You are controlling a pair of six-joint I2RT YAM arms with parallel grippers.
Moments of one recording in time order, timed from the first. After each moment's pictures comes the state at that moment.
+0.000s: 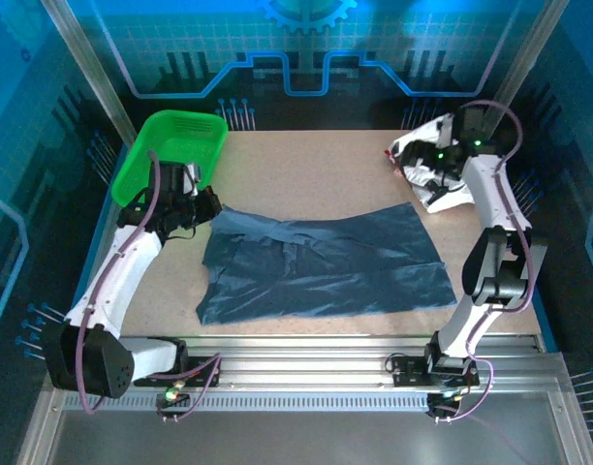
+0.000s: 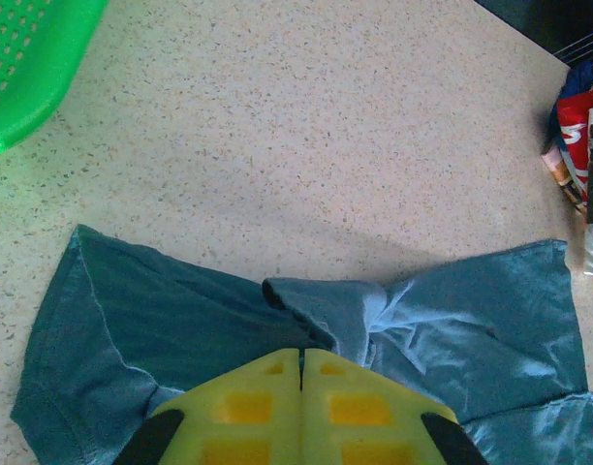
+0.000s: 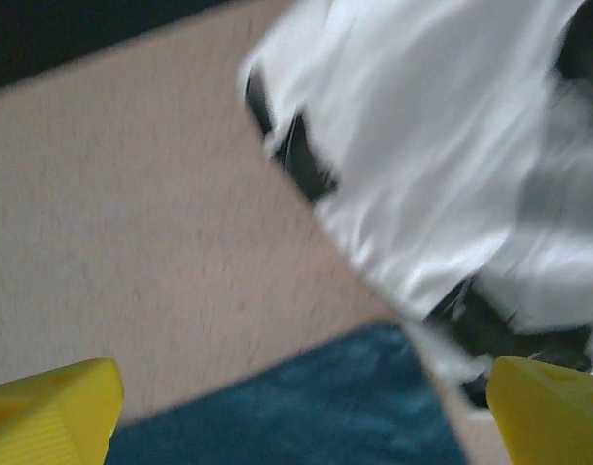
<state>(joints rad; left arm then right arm) -0.08 1.23 1.11 -0.68 0.25 -0.52 -0.08 1.78 1.62 -0.78 -0.21 0.21</state>
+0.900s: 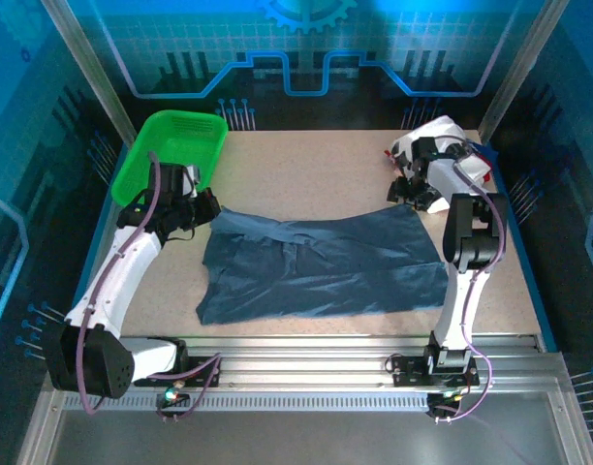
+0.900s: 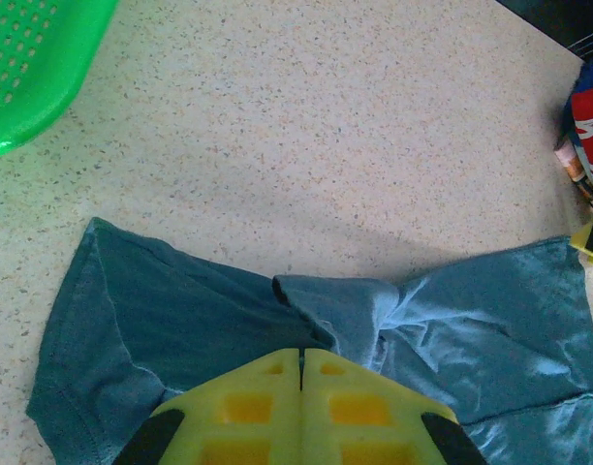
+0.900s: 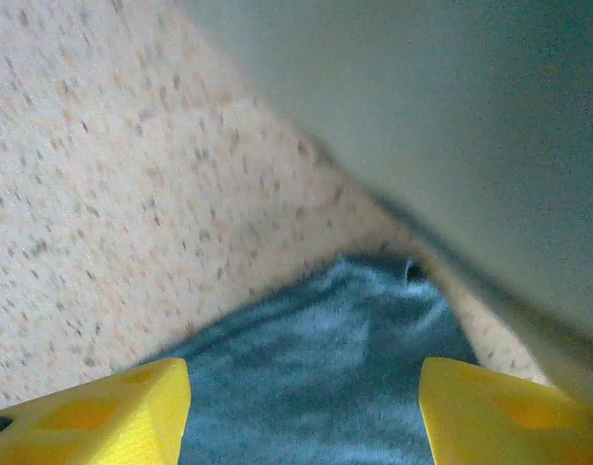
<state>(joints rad) -0.07 1.23 1.10 -0.68 0.24 -0.51 -0.01 2.12 1.66 -0.84 -0.06 0.29</state>
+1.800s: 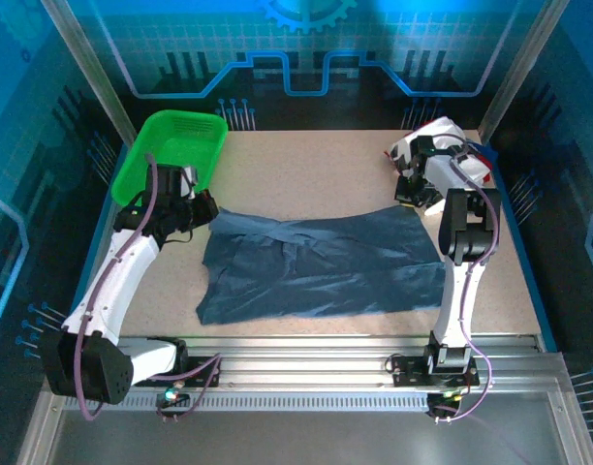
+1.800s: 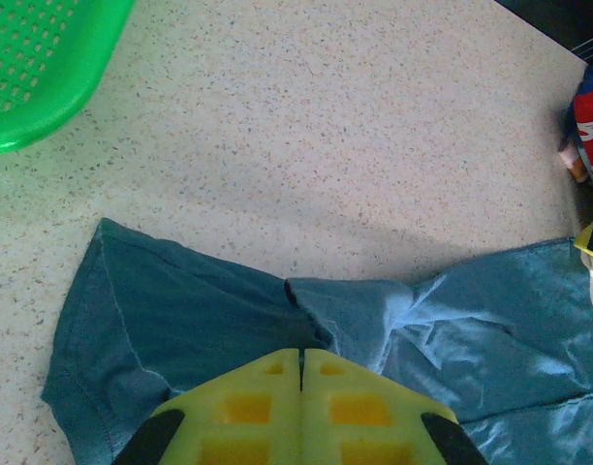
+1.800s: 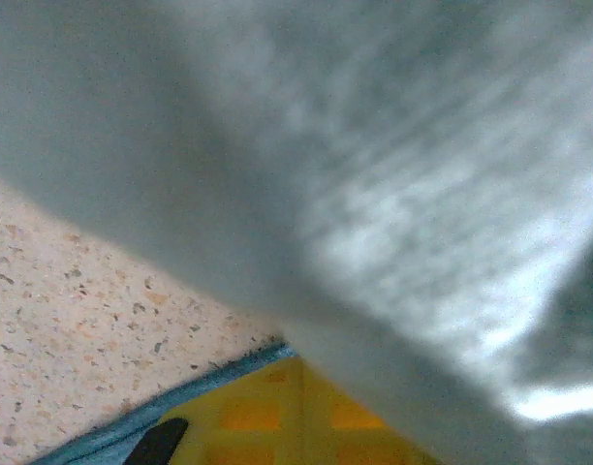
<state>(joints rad) -0.07 1.20 1.10 -0.71 0.23 -0.51 -0.02 2.21 1.76 -0.88 0.00 0.25</state>
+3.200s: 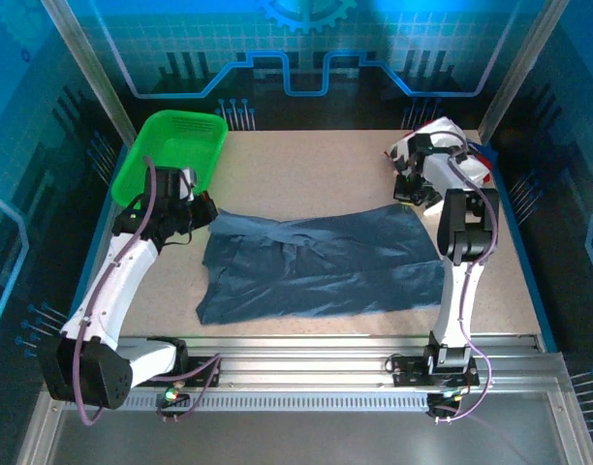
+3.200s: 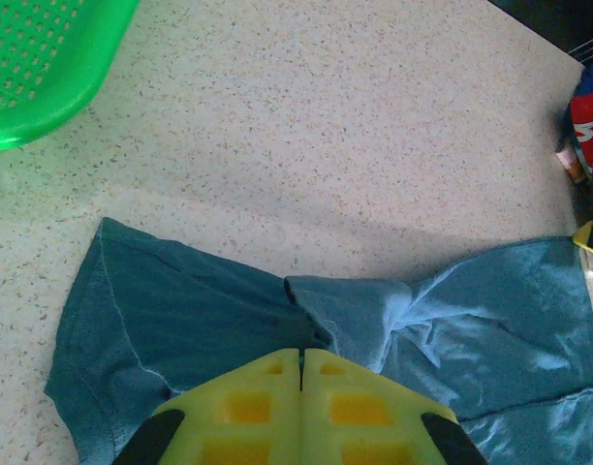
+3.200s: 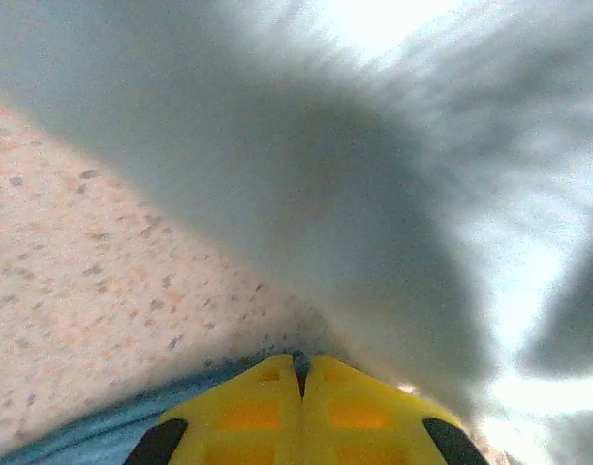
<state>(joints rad) -0.07 1.18 1.08 -0.71 0.23 -0.51 -0.01 2.19 1.76 -0.90 0.02 0.23</state>
